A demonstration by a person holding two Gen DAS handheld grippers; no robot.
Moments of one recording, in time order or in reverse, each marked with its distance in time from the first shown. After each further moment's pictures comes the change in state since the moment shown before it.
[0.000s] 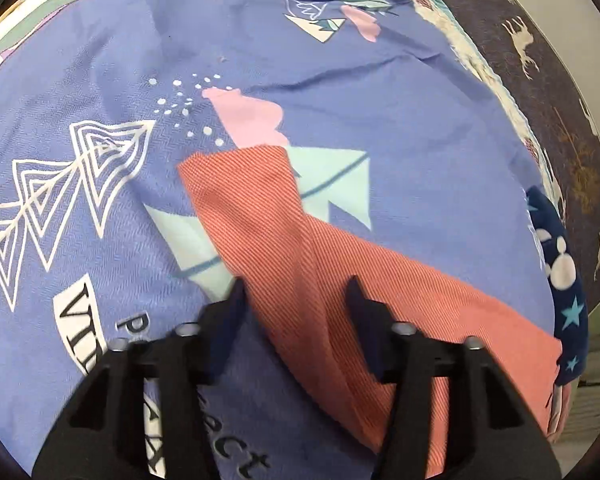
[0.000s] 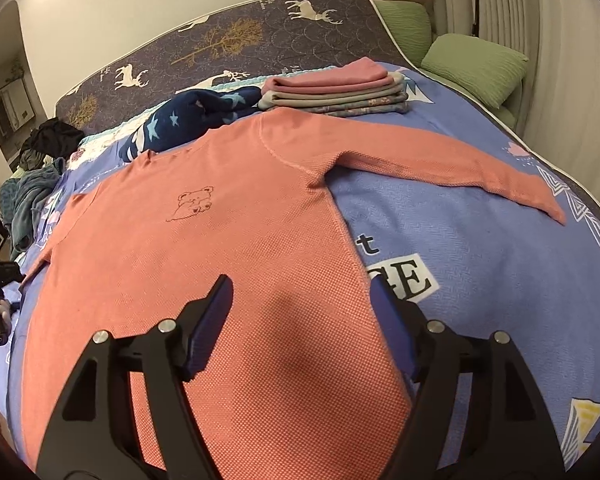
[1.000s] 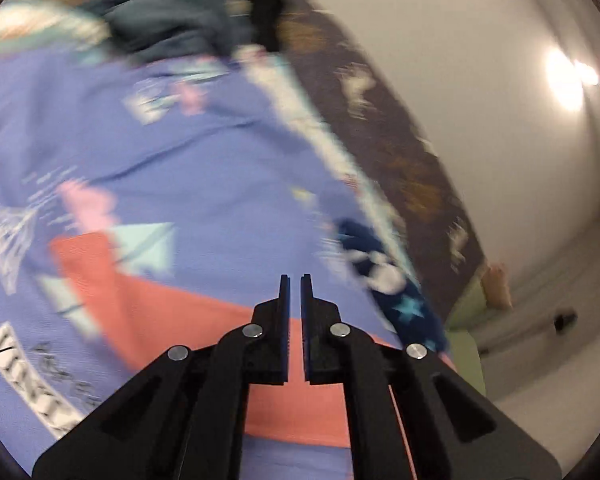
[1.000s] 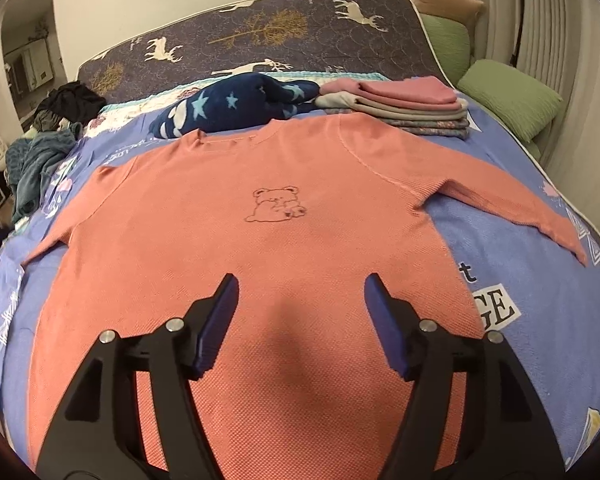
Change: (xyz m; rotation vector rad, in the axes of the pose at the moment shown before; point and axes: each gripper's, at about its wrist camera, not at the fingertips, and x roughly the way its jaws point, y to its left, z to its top) left arm -0.112 -0.050 -0.016 0.187 -0.198 -0.632; right arm 0.012 0.079 0.008 -0.125 0.011 0.024
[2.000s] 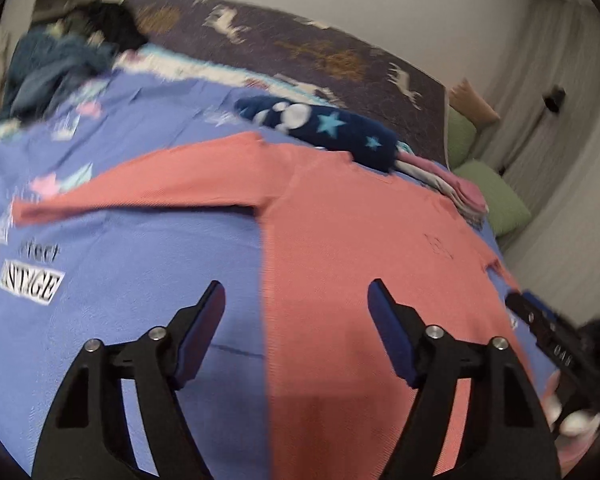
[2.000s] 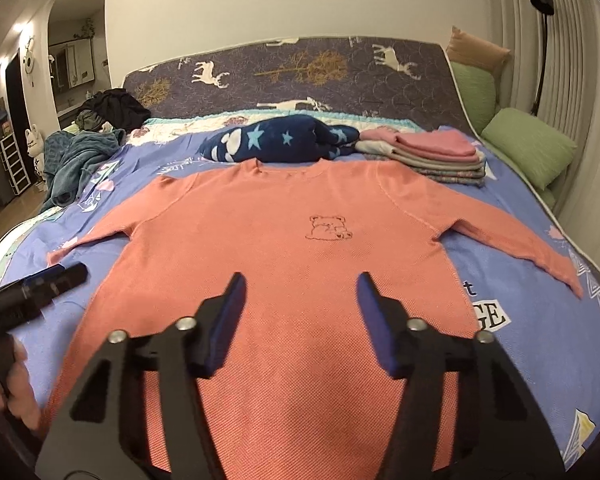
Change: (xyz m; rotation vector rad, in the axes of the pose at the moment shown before) left arm -0.051 -0.077 -0.199 0.475 0.221 0.105; right arm -0.055 0.029 -0.016 -0.123 -0.118 0.064
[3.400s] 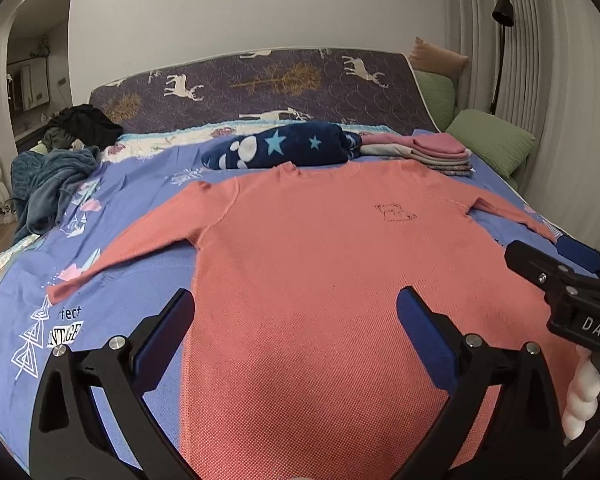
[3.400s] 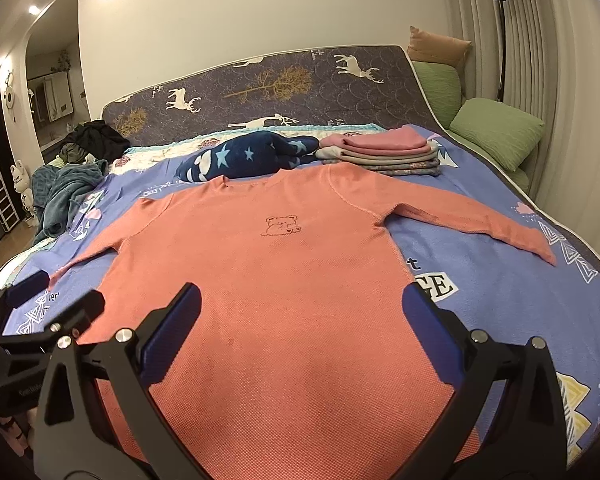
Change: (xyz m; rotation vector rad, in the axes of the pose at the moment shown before) left arm -0.028 -0.142 -0.061 0.381 -0.111 0.142; right arm -0.052 -0.034 -0.022 0.092 -0.078 -0.044
